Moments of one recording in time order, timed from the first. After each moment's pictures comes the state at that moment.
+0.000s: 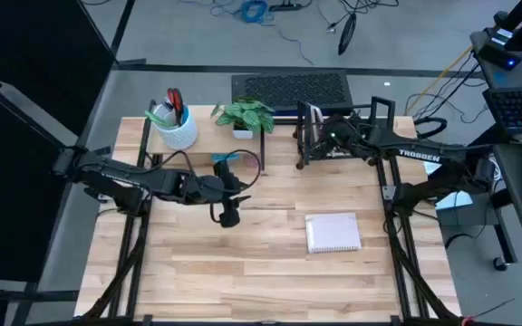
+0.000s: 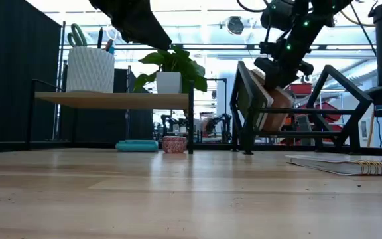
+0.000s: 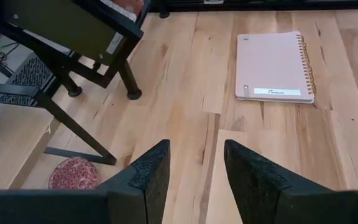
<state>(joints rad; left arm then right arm) -0.15 1.32 0.97 -0.28 -0.34 -0.10 -0.46 1.26 0.92 -0.55 0.47 0.29</state>
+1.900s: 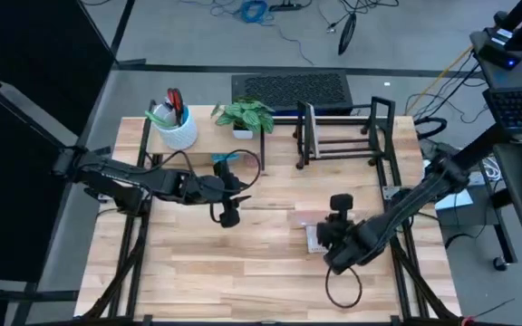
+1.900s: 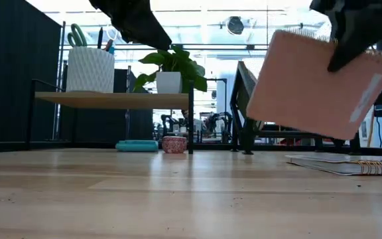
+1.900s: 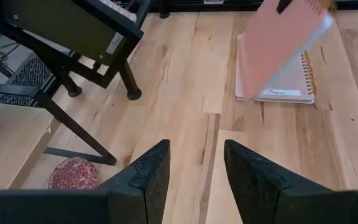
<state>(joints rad) -0.15 1.32 0.97 -0.28 -0.34 -0.10 0.62 1.61 1.22 -1.25 0.61 0.55</state>
